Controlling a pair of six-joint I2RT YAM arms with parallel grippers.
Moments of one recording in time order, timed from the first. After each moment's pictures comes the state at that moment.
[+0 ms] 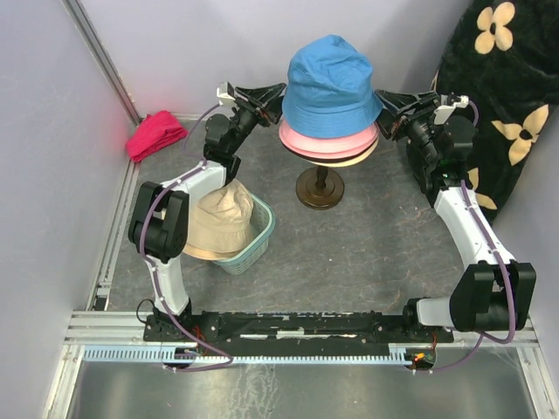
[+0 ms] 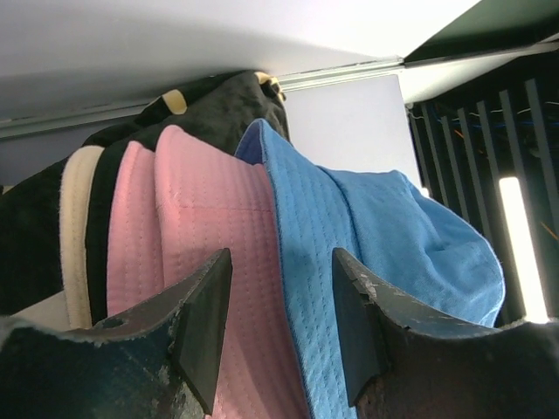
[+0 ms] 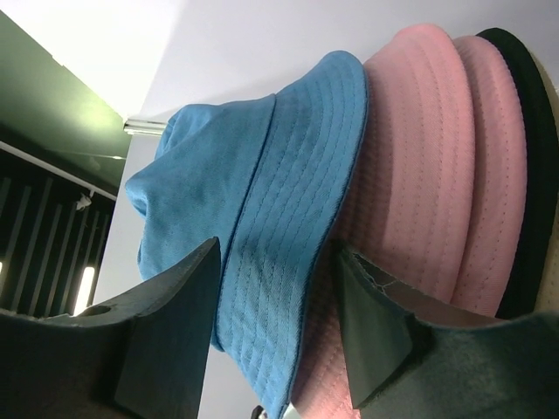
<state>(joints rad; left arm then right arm) -0.36 1.92 1.35 0.98 0.32 -1.72 0.01 1.34 1.09 0.44 -0.47 1.59</state>
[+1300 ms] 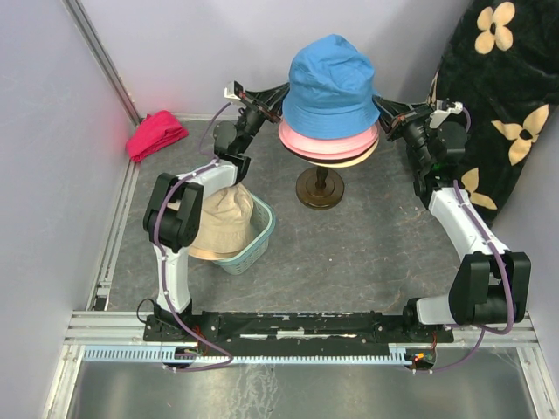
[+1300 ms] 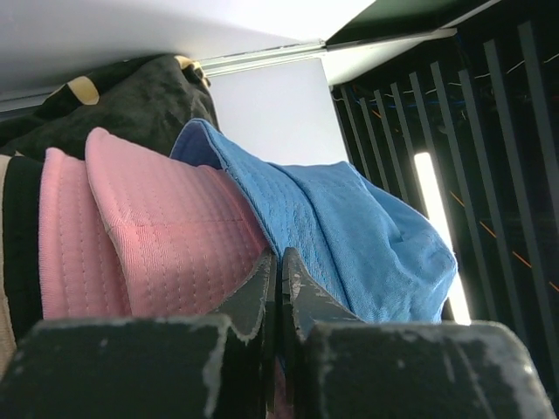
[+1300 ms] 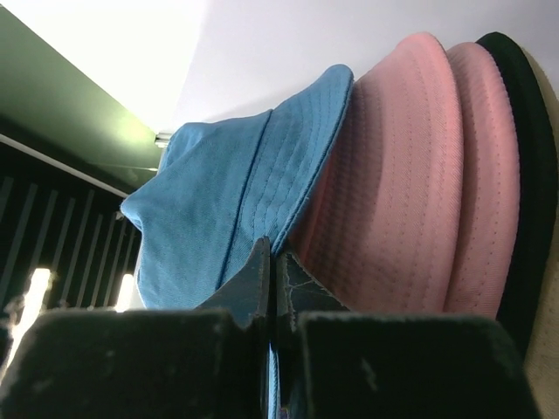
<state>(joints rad) -0.39 2.07 1.45 1.25 0.30 -1.87 0.03 1.38 1.03 0.58 -0.43 1.69</state>
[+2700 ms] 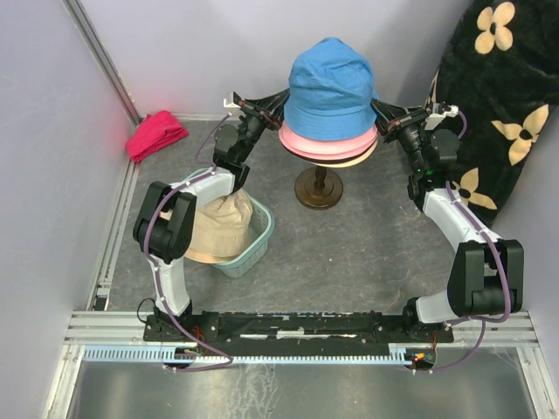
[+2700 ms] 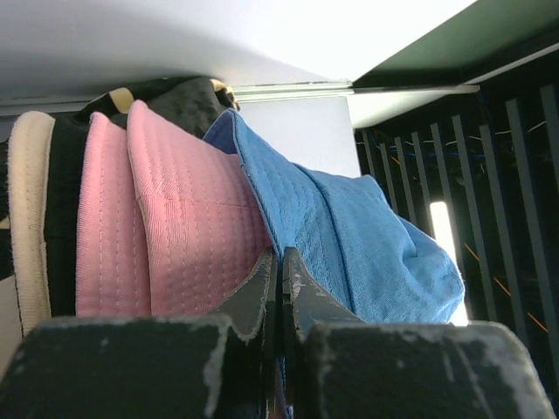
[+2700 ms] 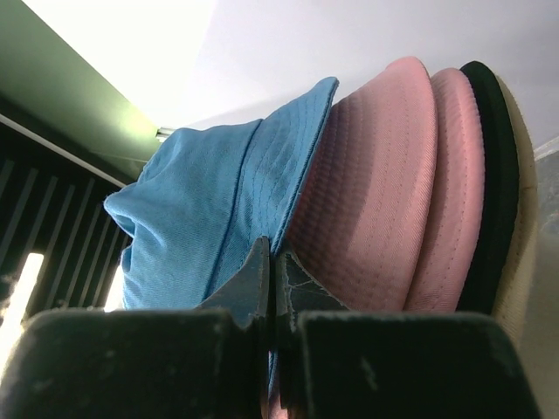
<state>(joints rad) -0.42 1.95 1.30 1.13 0.20 -1.86 0.04 1.44 0.96 0.77 -0.40 1.67</state>
